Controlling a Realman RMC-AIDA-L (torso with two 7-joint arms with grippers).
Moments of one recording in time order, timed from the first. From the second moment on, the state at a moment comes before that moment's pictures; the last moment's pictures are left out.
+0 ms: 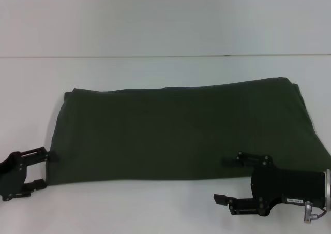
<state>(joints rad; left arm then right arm) -0.44 -2.05 0.21 0.74 2.49 1.53 -2.64 0.46 2.09 -0.84 -0.51 -1.94 -1.50 0.93</state>
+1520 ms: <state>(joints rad) -0.55 -2.03 0.32 0.67 2.51 1.48 -2.57 0.47 2.09 -0.83 -0.52 -1.92 -1.50 0.94</state>
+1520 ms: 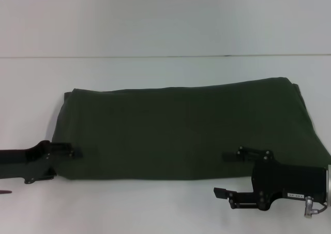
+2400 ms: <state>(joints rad) -0.54 -2.04 0.31 0.66 2.46 1.47 -2.51 0.47 2.09 -0.82 -0.52 -1.90 -1.52 0.95</state>
